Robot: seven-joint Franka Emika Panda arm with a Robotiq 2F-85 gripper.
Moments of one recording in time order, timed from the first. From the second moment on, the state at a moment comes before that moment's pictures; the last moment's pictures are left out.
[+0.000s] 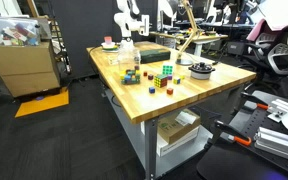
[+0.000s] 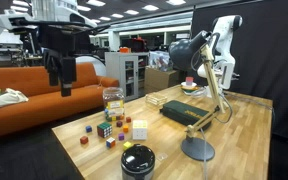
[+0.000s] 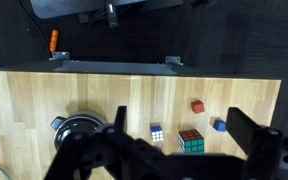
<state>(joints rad) -0.10 -0.55 -0.20 -2.60 0.00 1.98 -0.10</state>
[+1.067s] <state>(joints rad) -0.06 -0.45 -0.05 -2.67 0.01 2.22 0.08</state>
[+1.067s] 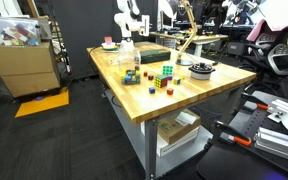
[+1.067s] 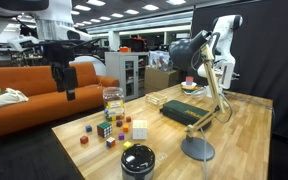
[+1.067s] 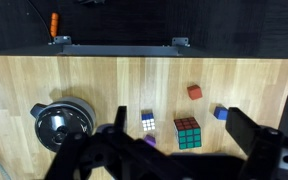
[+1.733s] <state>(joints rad) -0.06 -0.46 -0.05 -2.67 0.01 2.23 0.10</state>
